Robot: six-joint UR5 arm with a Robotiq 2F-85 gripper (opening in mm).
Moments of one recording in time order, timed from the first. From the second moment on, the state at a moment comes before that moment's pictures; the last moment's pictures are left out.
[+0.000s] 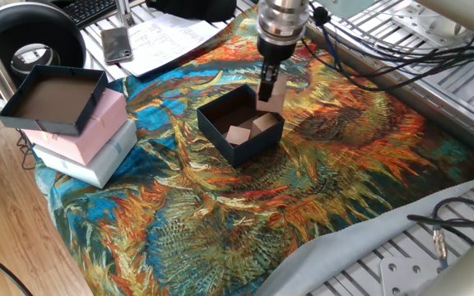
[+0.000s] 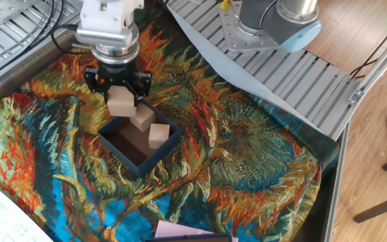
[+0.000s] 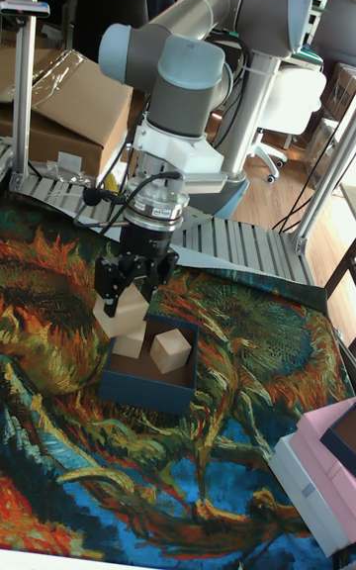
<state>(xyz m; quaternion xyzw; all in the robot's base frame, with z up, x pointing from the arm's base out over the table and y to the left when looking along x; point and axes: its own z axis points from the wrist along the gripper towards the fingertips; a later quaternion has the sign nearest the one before) 0.544 -0.060 0.117 -0.32 0.95 -0.03 0.06</state>
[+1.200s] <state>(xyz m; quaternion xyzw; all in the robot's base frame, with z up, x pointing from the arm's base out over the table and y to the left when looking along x) 0.528 -0.121 0.093 -0.39 0.92 -0.06 0.06</state>
